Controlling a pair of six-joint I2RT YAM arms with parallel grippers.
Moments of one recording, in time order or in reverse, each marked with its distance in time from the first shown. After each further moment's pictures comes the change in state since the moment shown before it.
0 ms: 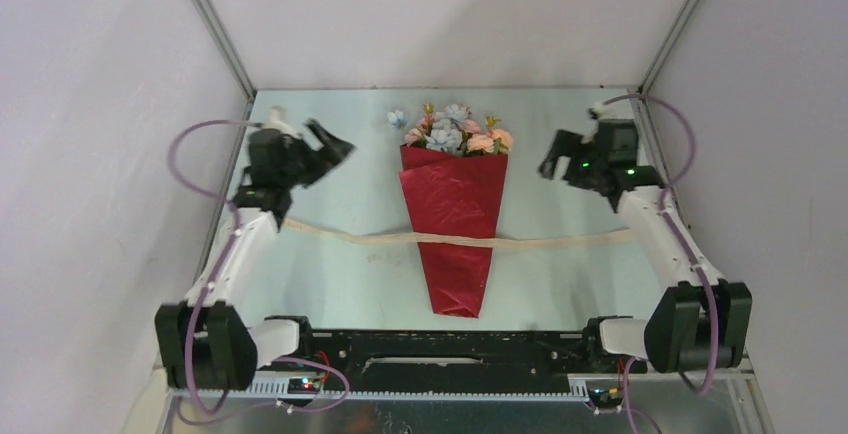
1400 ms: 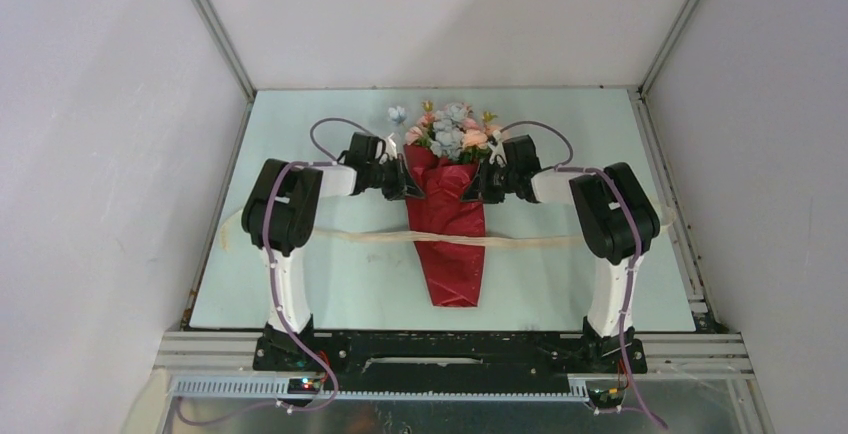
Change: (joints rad) left arm -0.335 0.895 0.211 0.291 0.481 0.115; right arm 0.357 0.713 0.021 0.611 -0.434 0.235
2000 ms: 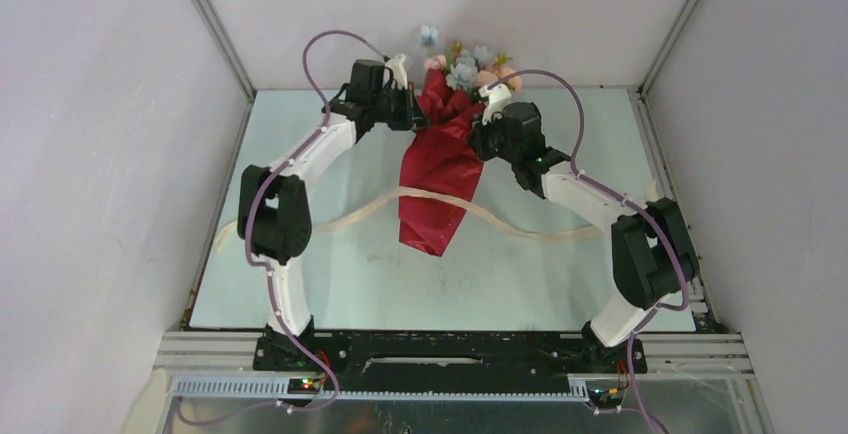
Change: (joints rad) left arm -0.043 -0.044 0.542 -0.381 -0.174 0.212; right arm 0.099 -0.296 0.105 -0.016 0.379 -0.442
